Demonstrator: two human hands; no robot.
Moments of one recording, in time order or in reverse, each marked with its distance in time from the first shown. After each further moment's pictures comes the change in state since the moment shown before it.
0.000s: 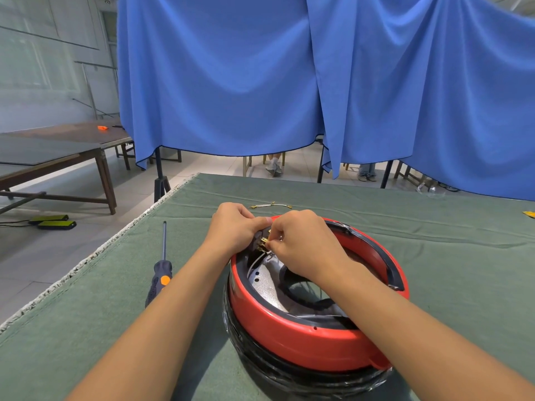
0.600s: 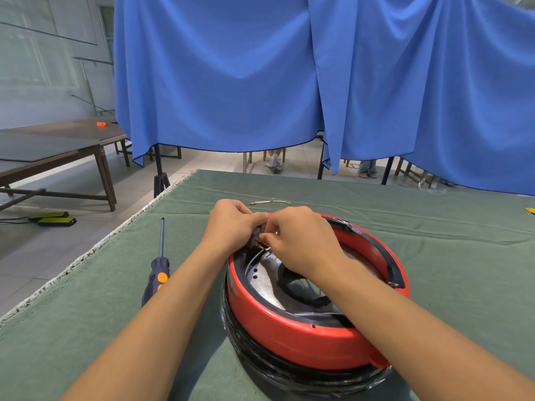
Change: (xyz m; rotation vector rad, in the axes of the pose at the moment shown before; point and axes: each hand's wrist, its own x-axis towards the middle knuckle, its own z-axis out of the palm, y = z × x) left_hand 0.003 -0.003 0.003 0.017 0.056 0.009; right_hand 0.002 0.000 0.004 -0.050 0.046 -0.033
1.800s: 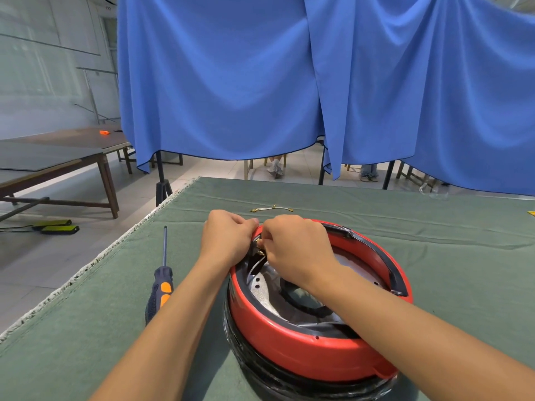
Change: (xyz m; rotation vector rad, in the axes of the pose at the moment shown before) left_hand -0.008 -0.003 -0.004 0.056 0.091 -0.018; right_hand 0.005 -0.004 0.010 -0.149 0.050 -0.067
